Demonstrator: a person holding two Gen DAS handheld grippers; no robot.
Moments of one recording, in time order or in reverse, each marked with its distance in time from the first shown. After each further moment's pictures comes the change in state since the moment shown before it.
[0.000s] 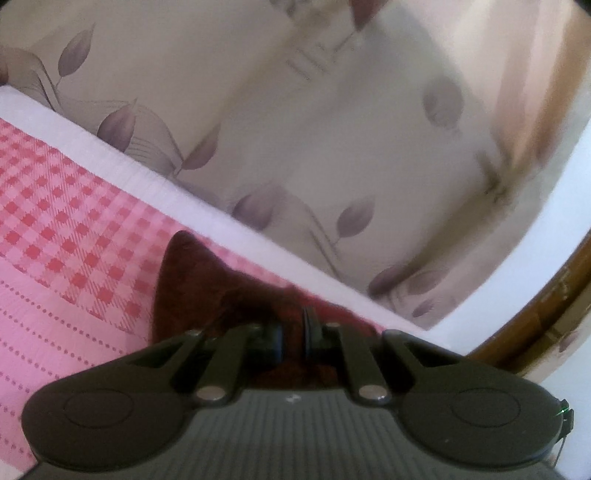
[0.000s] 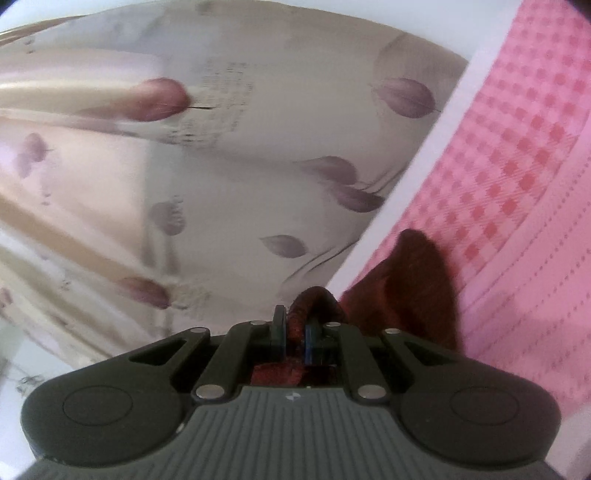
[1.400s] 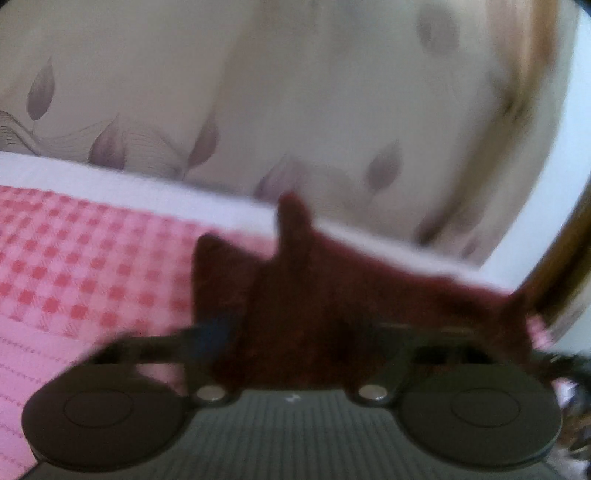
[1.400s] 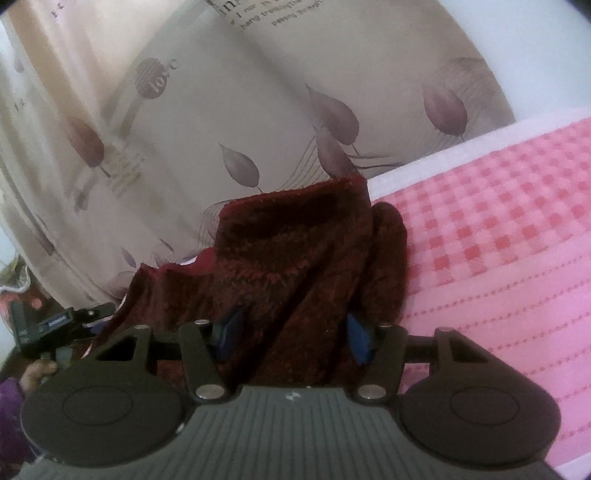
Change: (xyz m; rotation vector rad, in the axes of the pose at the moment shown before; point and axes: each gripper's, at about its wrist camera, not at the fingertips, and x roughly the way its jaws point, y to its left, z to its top) left arm 0.031 0.009 0.000 0.276 0.119 0.177; right arm 0.031 0.017 -0.054 -0.542 0.128 -0.251
